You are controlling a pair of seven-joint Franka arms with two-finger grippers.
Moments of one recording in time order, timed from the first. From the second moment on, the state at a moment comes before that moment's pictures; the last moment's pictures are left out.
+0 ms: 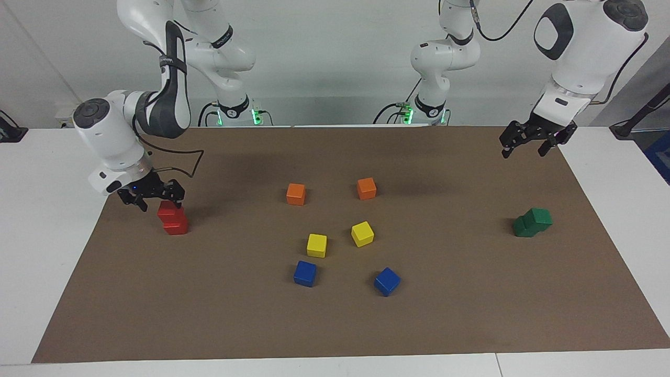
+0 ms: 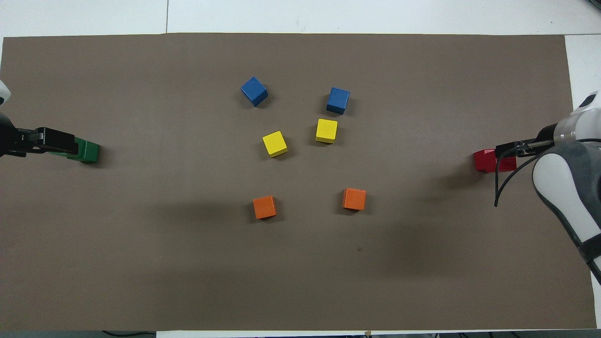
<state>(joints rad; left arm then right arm) 0.07 -0.04 -0.09 -1.72 0.00 1.70 0.02 -0.13 0.08 -0.03 -2.01 0.01 2.13 -0.24</state>
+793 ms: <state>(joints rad) 0.07 -0.04 -0.09 -1.72 0.00 1.70 0.02 -0.10 -0.11 -0.01 -1.76 0.01 1.65 -0.06</state>
